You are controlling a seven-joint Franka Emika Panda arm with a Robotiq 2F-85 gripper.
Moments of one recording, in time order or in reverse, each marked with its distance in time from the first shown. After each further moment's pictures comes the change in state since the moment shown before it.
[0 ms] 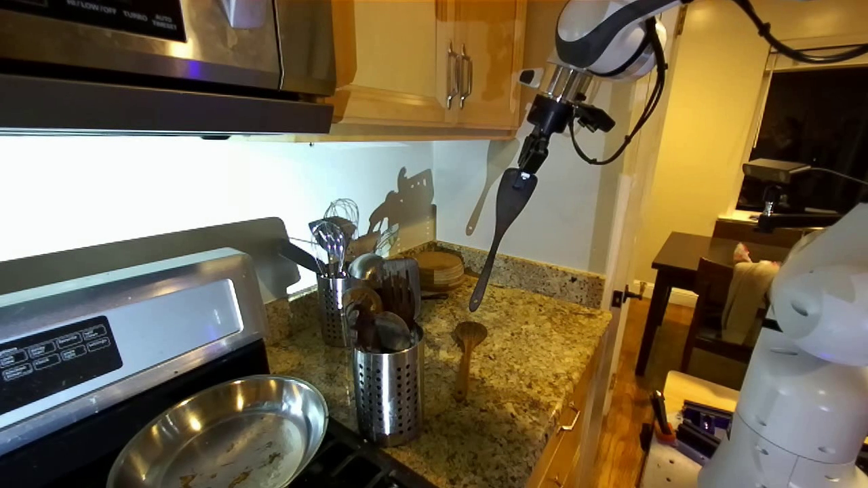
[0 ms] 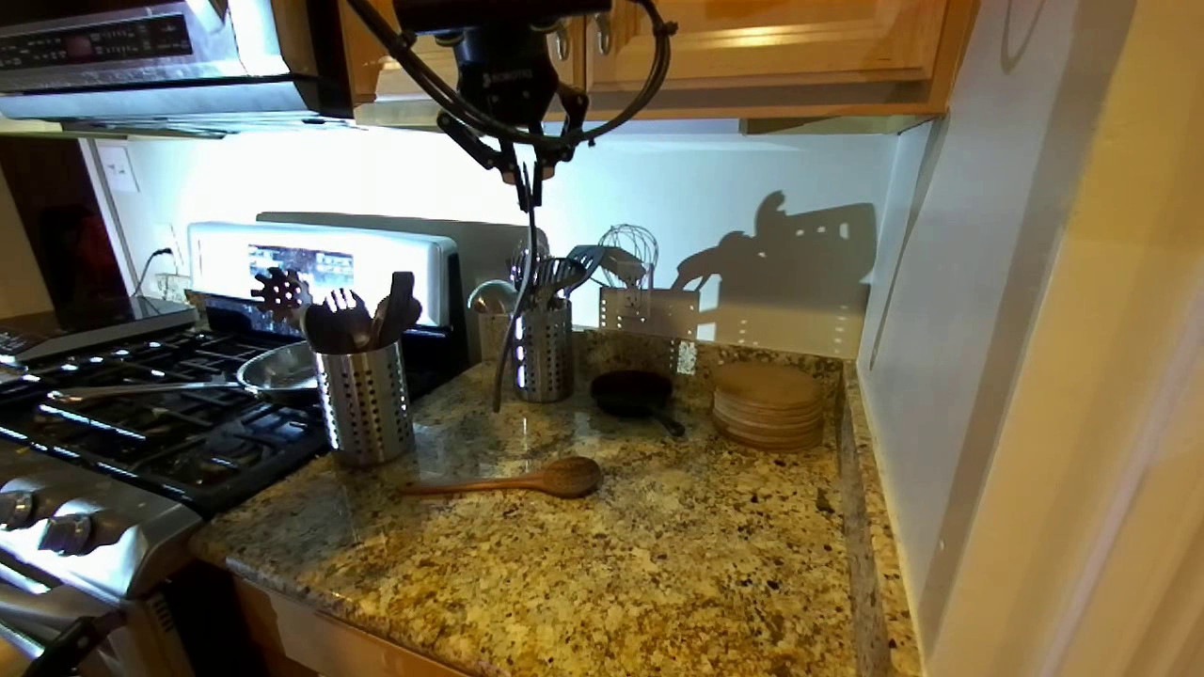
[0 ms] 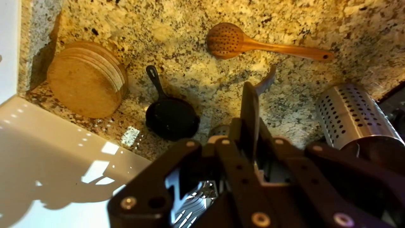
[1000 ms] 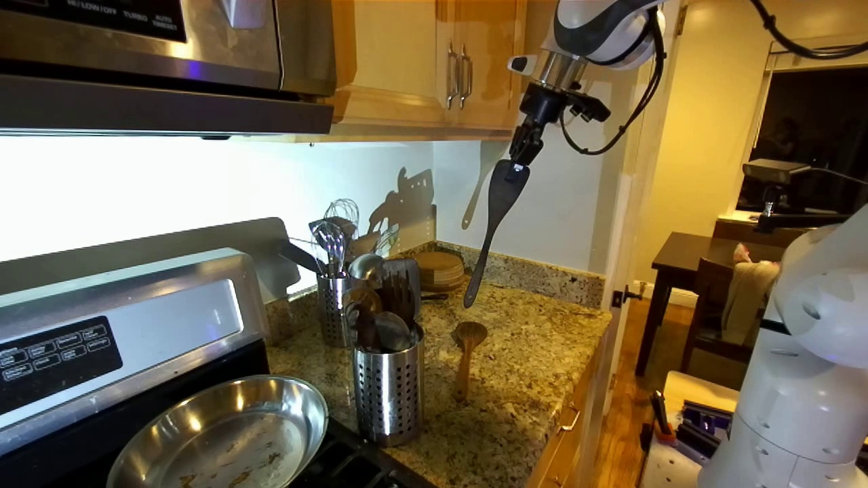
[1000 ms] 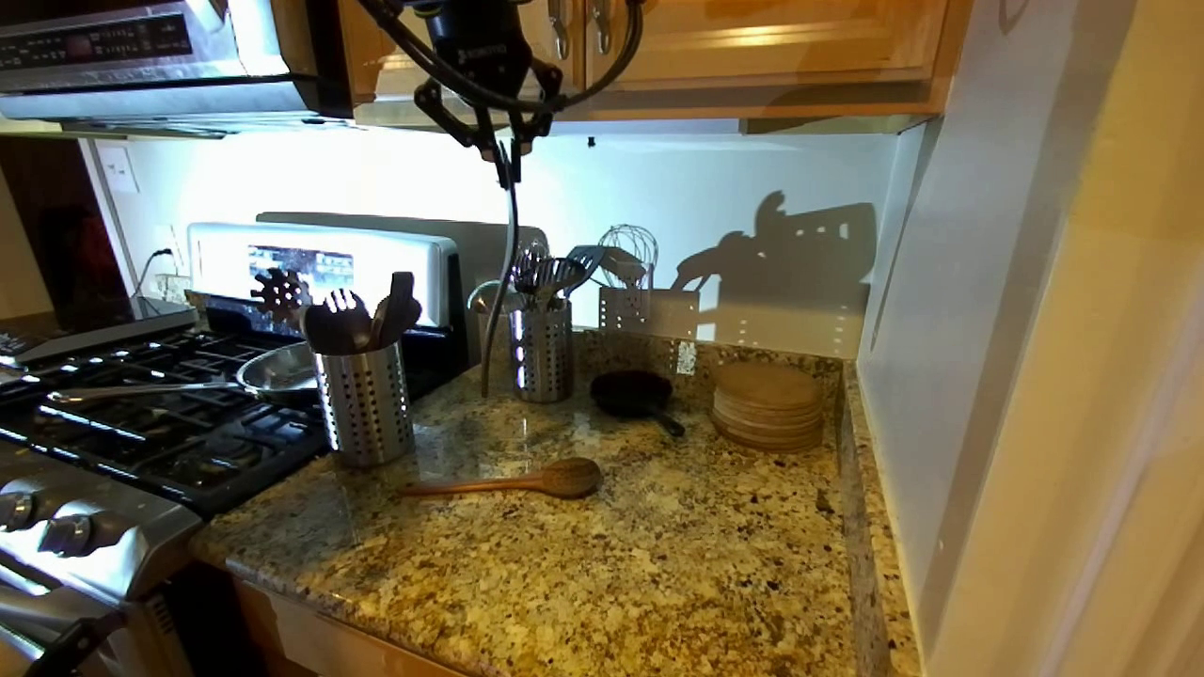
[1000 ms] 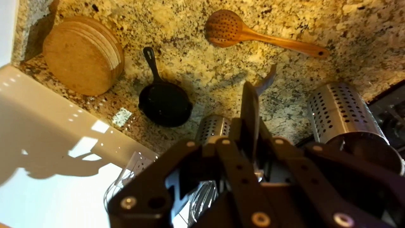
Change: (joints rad) arm 0.069 -0.029 0.005 0.020 -0.039 -0.020 -0.002
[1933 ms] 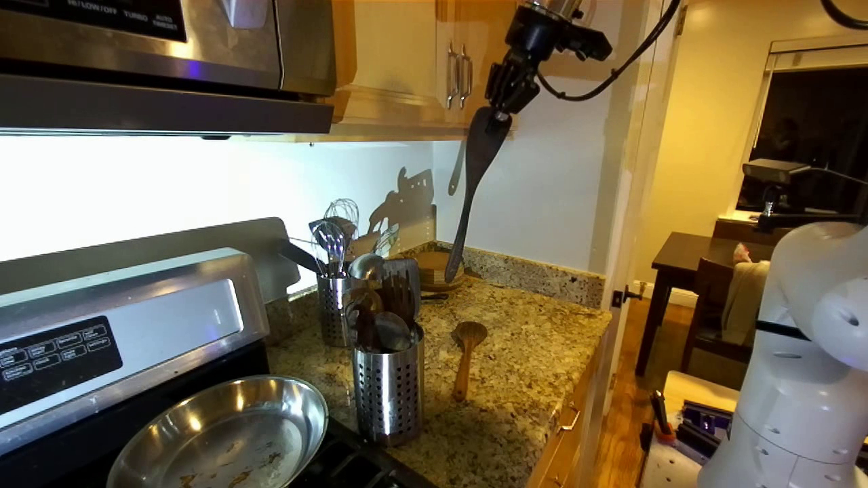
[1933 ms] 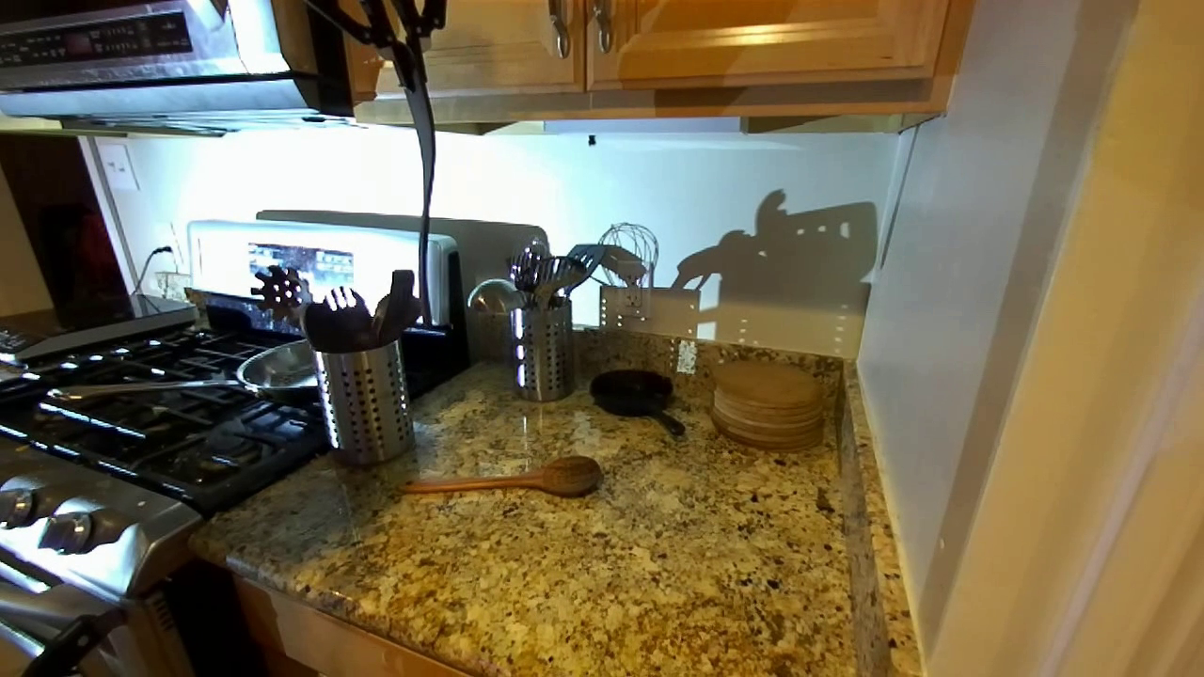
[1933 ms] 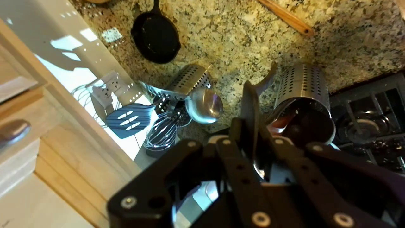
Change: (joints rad) arm 0.170 -0.124 0.084 0.094 -0.072 -0.117 -0.048
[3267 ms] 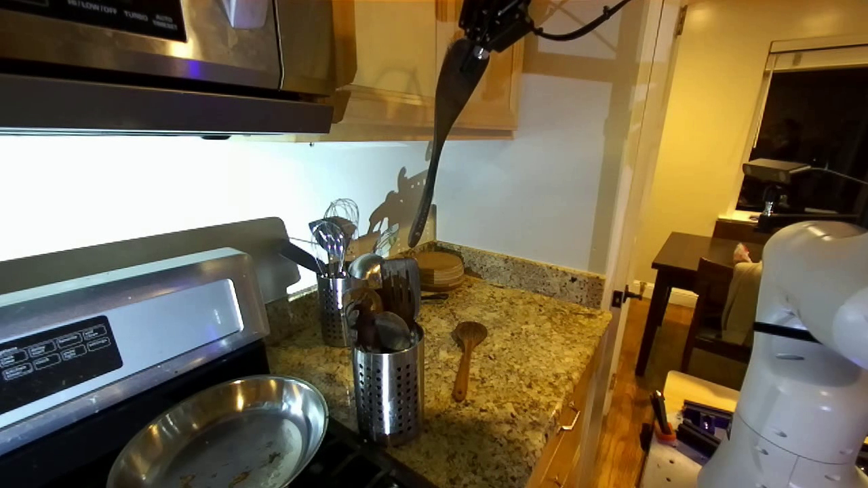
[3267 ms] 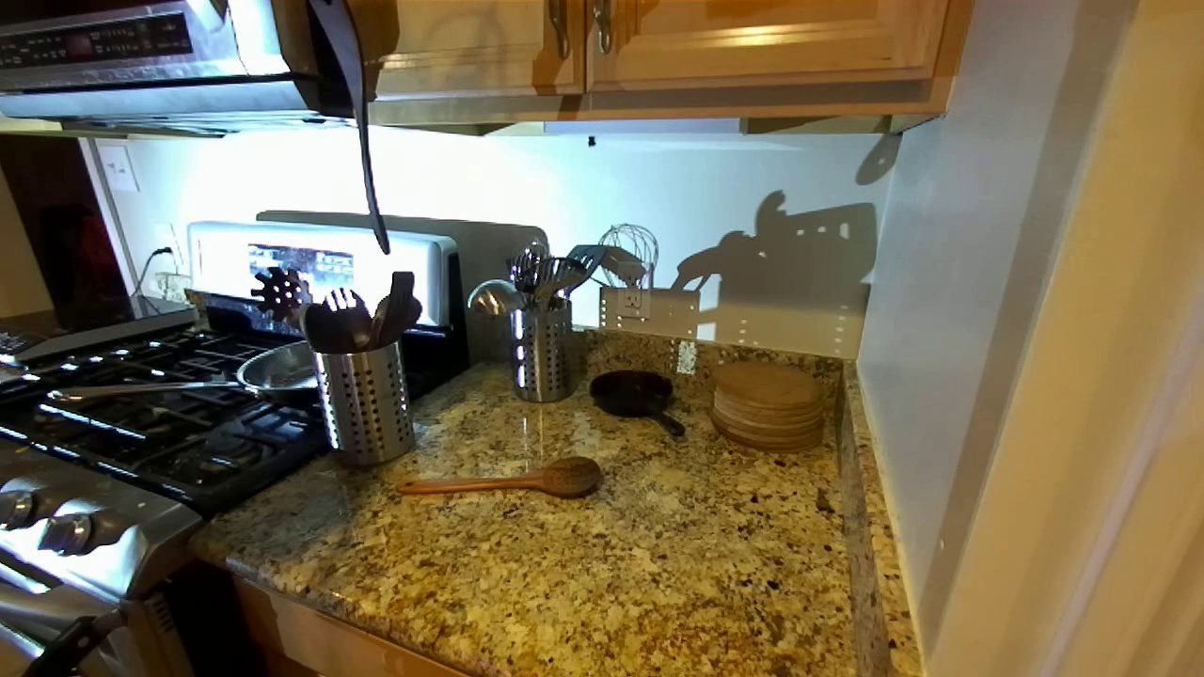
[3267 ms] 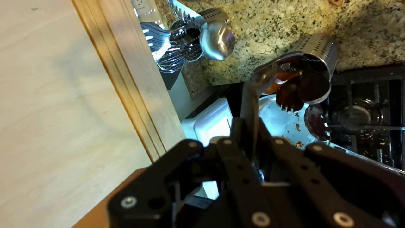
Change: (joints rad) arm 0.117 -0.047 0.092 0.099 -0.023 0.000 -0.074
